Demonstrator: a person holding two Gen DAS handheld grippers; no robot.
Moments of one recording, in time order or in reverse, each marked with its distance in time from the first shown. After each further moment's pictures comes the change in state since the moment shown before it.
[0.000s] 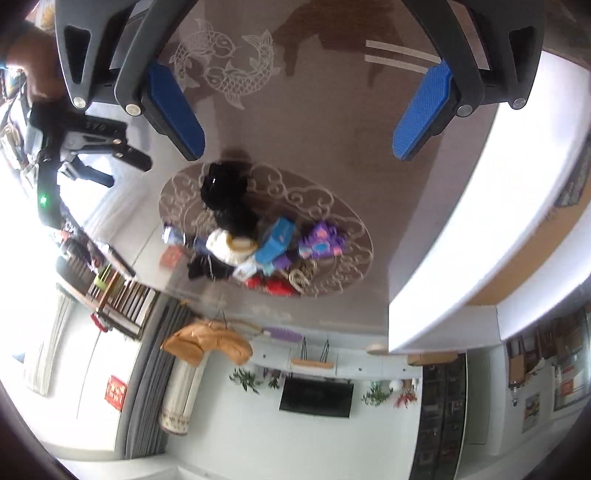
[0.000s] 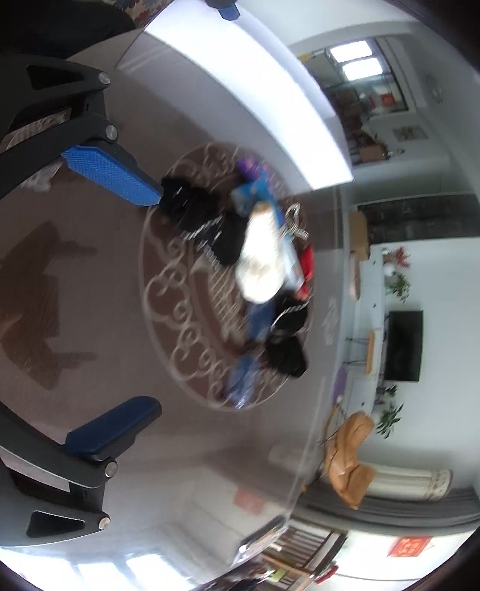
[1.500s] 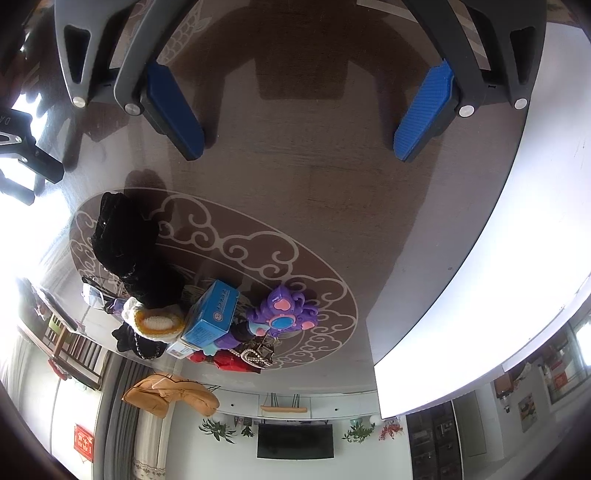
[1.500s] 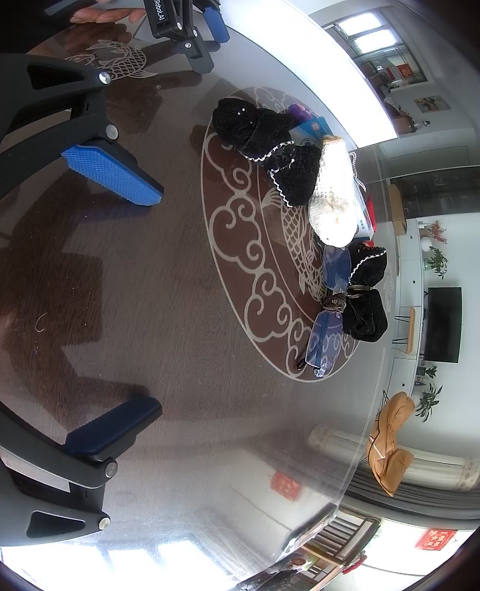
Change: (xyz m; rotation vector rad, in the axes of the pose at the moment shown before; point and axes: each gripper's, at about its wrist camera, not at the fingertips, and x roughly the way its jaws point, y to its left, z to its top) left arm 0.072 0.008 -0.023 0.041 0.143 0.183; right arm 0.042 -0.026 -0.020 0.022 0.125 -0.049
